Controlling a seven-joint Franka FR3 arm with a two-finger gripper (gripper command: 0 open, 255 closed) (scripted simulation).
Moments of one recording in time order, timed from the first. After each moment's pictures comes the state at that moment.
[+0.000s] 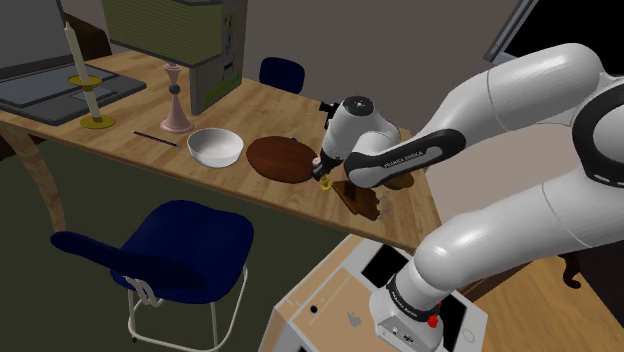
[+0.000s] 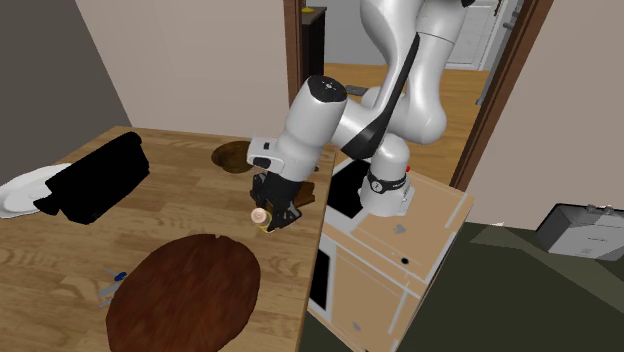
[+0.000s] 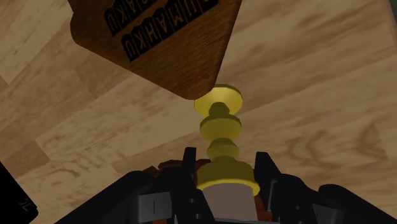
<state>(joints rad) -0.22 -0.36 0.07 -2.78 -0.57 2.66 0.35</state>
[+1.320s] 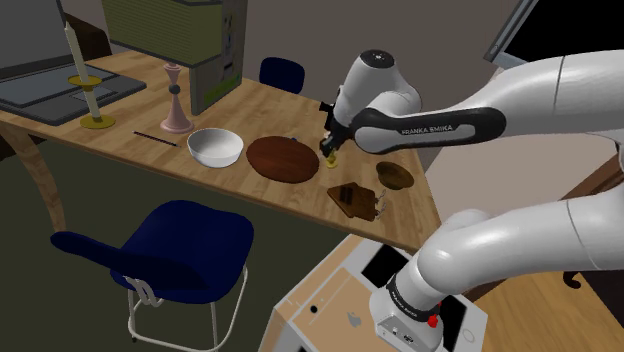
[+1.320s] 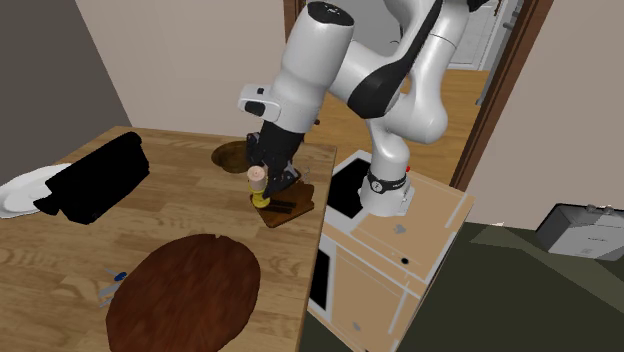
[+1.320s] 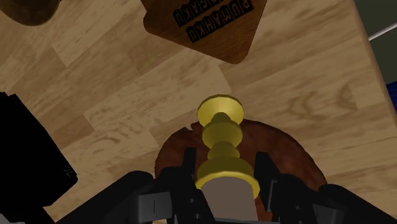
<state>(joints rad) -0.12 -0.56 0.02 -2.67 -0.40 2.36 0.18</state>
